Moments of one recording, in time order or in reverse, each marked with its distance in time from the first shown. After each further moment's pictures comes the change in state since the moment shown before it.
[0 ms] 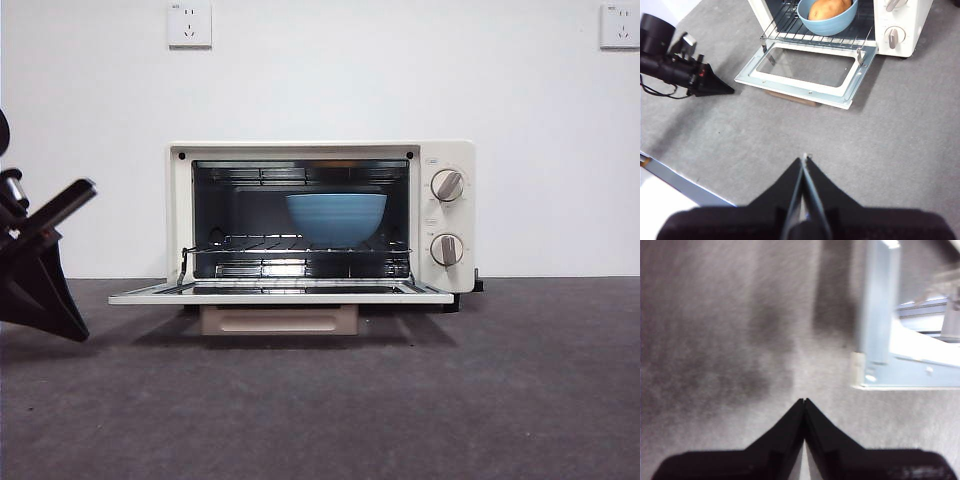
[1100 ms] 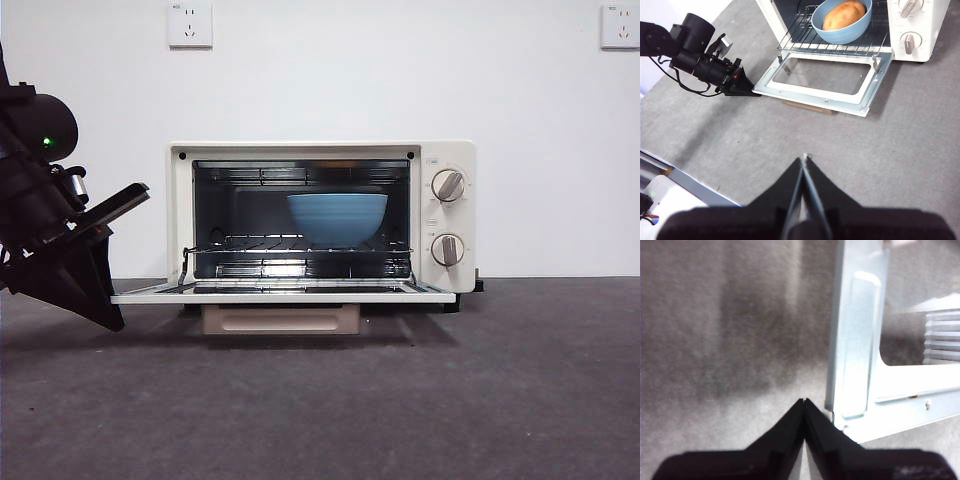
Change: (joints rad) left arm -0.087 0.122 0.238 -0.197 -0.089 0.071; right arm 0.000 0.000 0.000 0.045 -0.043 0.044
